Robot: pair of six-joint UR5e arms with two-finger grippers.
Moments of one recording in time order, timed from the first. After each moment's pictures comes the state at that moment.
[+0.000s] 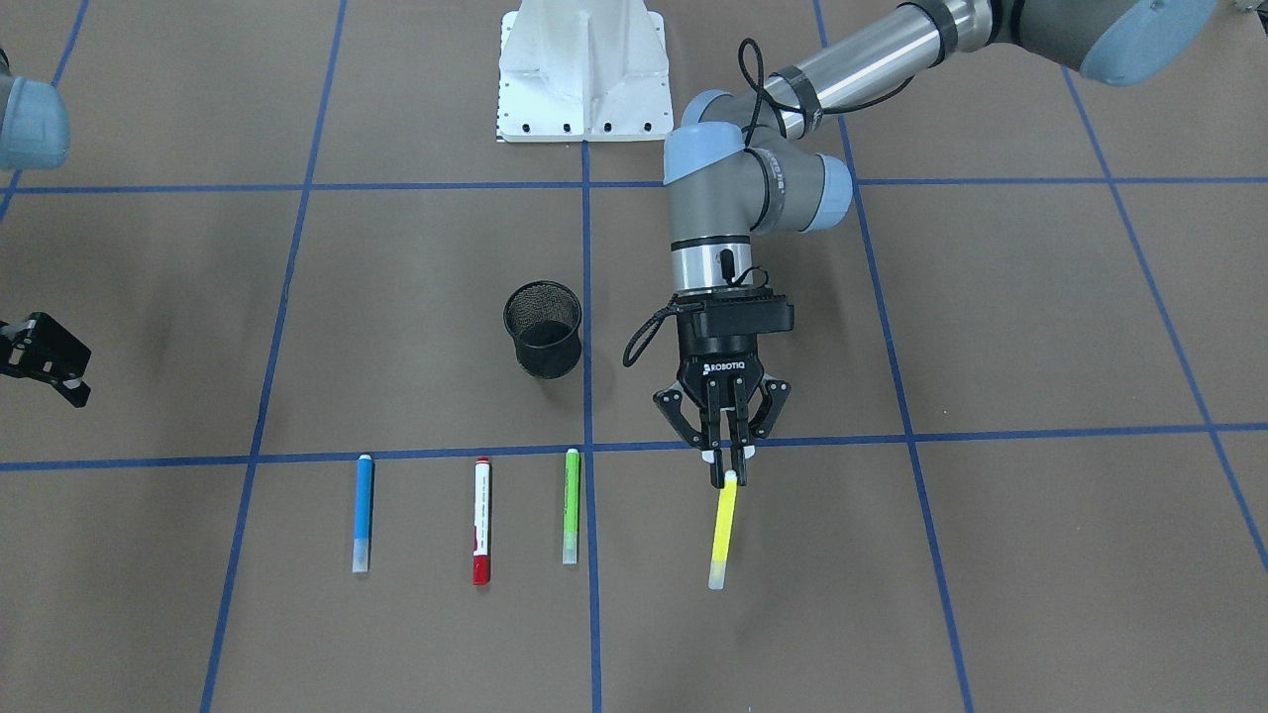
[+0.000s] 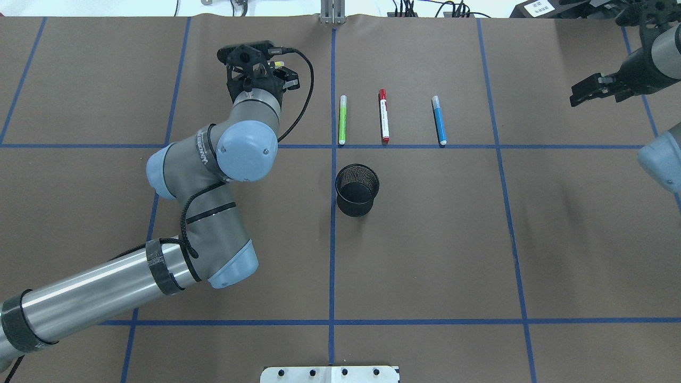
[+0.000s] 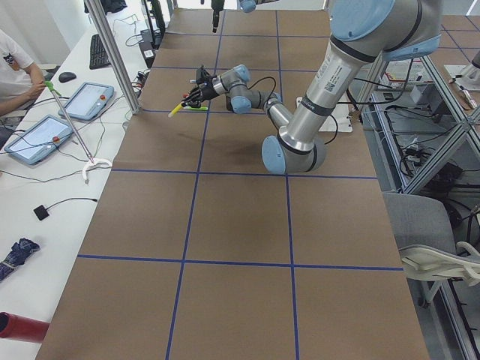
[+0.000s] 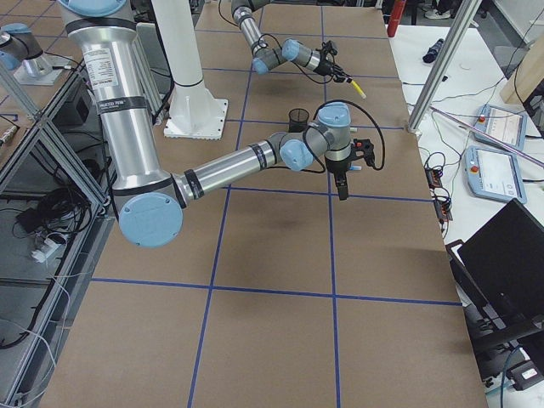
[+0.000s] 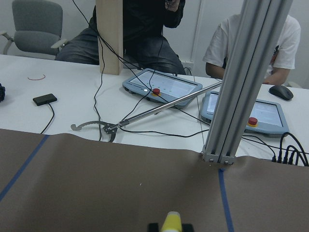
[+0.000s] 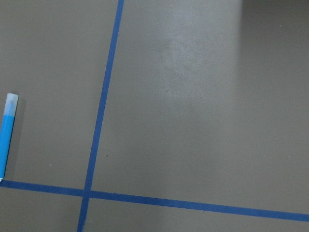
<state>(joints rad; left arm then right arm) -0.52 -2.31 -1.31 -2.20 -0.85 -1.26 1.15 -1.36 1.76 -1.35 2.12 0.60</state>
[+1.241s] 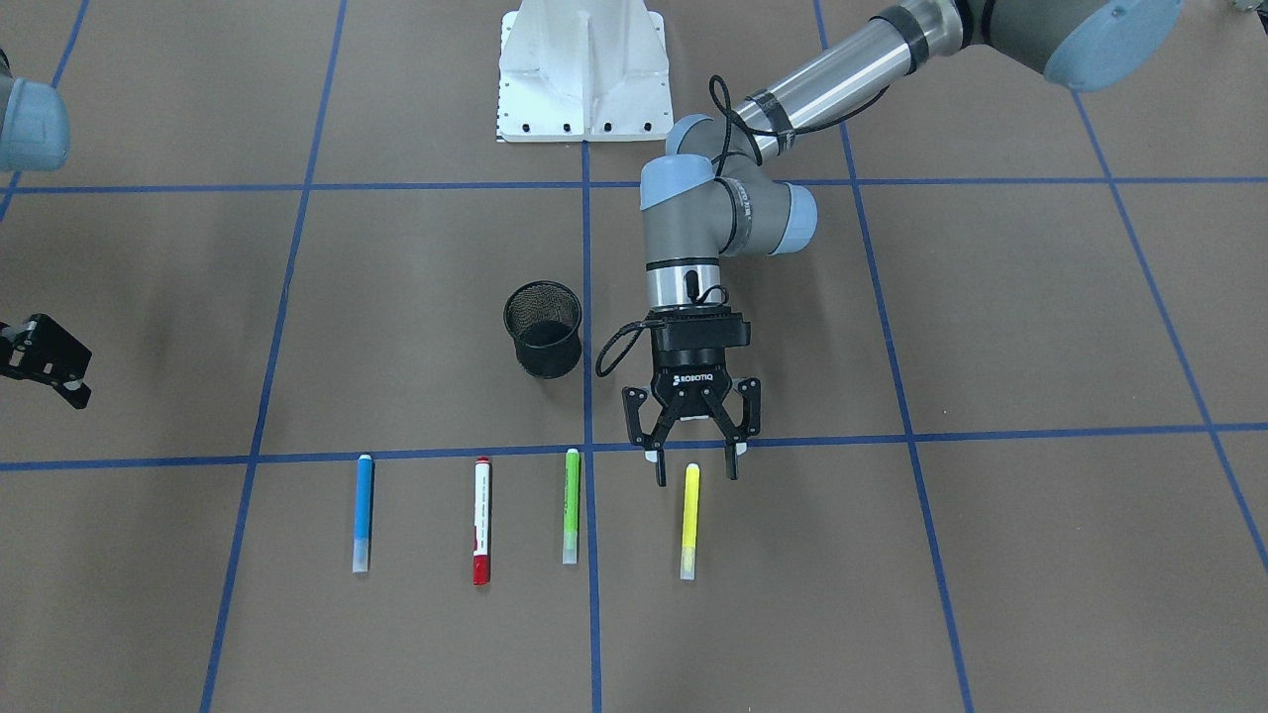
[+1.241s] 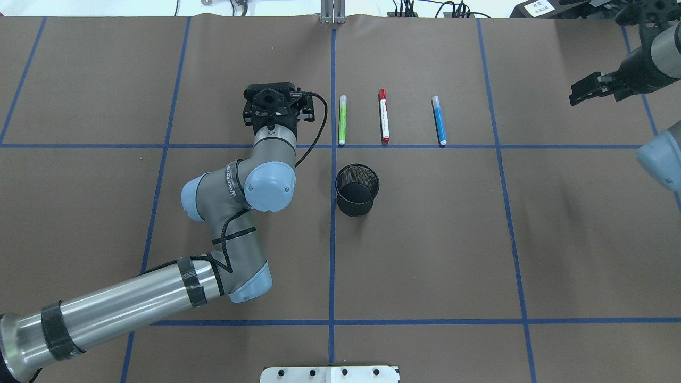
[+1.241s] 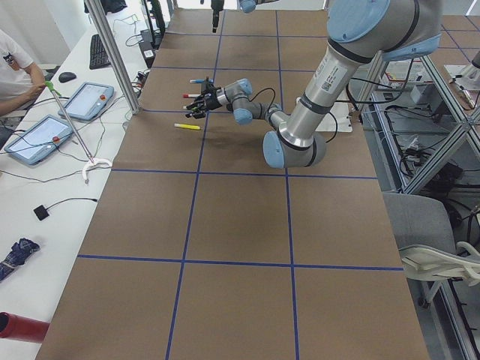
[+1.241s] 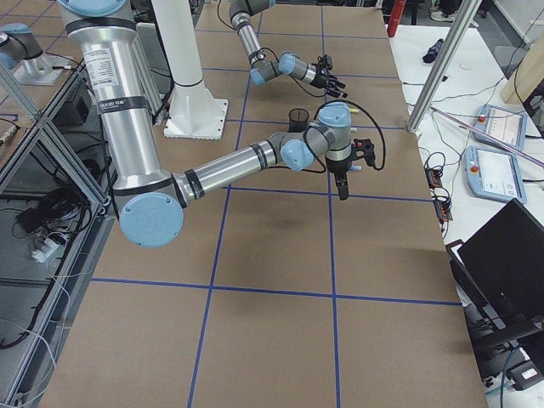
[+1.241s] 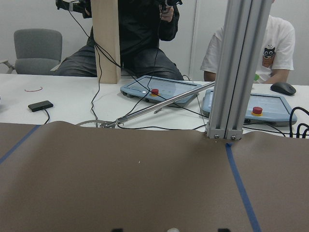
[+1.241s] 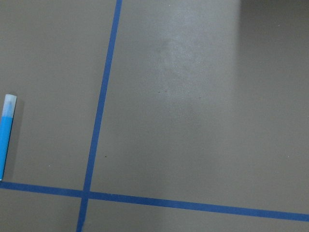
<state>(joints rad) -0.48 -2.35 -1.22 -2.26 -0.82 -1.18 1.15 -1.36 1.75 -1.35 2.13 0.60</state>
